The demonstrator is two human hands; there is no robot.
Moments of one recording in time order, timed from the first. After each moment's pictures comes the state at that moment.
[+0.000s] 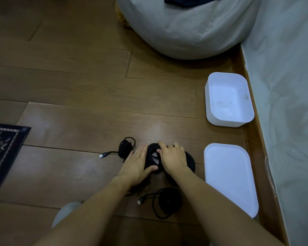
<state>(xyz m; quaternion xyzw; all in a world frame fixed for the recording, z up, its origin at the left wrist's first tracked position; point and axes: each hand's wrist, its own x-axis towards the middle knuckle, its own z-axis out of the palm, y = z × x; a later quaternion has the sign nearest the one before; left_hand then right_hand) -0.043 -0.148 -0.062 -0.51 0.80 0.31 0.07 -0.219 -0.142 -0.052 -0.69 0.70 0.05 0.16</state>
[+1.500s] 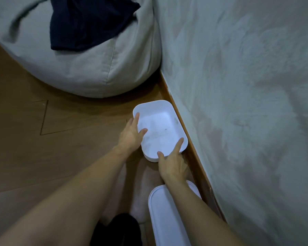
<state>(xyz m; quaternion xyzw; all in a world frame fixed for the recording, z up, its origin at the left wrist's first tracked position) -0.359 -0.363 -0.028 -0.49 0.80 0.35 -0.09 -0.438 -0.201 -0.012 -0.24 0.92 -0.19 0.26</state>
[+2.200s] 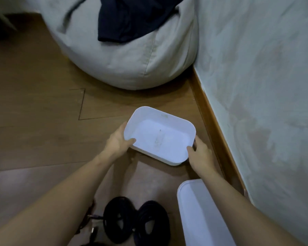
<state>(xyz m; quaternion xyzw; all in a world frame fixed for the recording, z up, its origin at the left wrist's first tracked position) -0.192 -0.371 -0.022 -0.56 0.72 0.40 -0.12 -0.440 -0.213 -0.017 -0.33 0.84 -0.31 0.30</state>
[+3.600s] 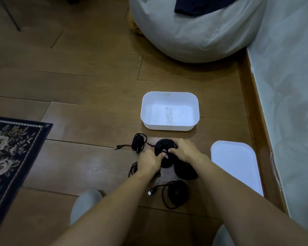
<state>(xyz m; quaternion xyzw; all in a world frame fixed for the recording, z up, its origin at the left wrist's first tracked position) -0.069 -0.133 -0.025 -0.71 0.55 0.44 -0.05 -0.238 -0.150 -0.007 -0.61 0.70 0.01 0.38</state>
